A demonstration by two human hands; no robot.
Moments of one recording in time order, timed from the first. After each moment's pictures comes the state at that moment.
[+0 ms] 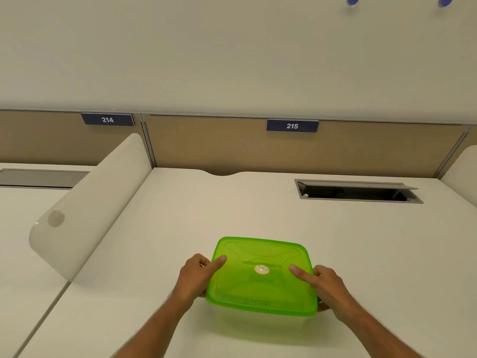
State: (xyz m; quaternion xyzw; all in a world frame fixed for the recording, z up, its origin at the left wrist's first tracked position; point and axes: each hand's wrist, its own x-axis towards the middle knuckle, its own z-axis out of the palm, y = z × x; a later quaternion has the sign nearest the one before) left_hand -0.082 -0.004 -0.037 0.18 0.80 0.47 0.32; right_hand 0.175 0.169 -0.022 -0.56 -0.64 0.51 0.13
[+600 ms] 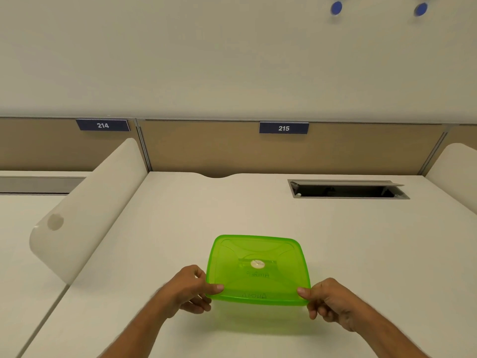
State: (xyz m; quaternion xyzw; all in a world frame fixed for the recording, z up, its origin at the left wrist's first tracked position) left_hand -0.084 -0.041 -0.013 0.23 0.75 0.37 0.49; right_hand 0.211 0.149 -0.017 -0.50 -0.59 0.64 0.01
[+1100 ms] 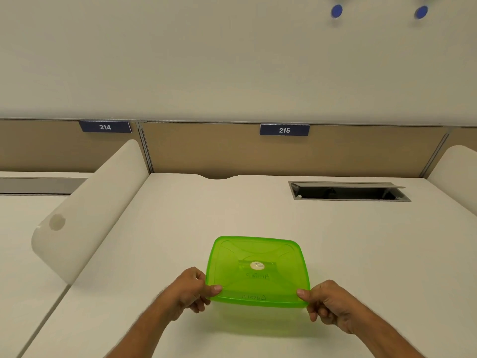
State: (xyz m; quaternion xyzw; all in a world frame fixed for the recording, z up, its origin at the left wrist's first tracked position) left_hand -0.079 -0.039 -0.018 0.23 0.75 0.40 0.48; right_hand 0.210 0.154 -0.025 -0.49 -0.57 0.66 0.02
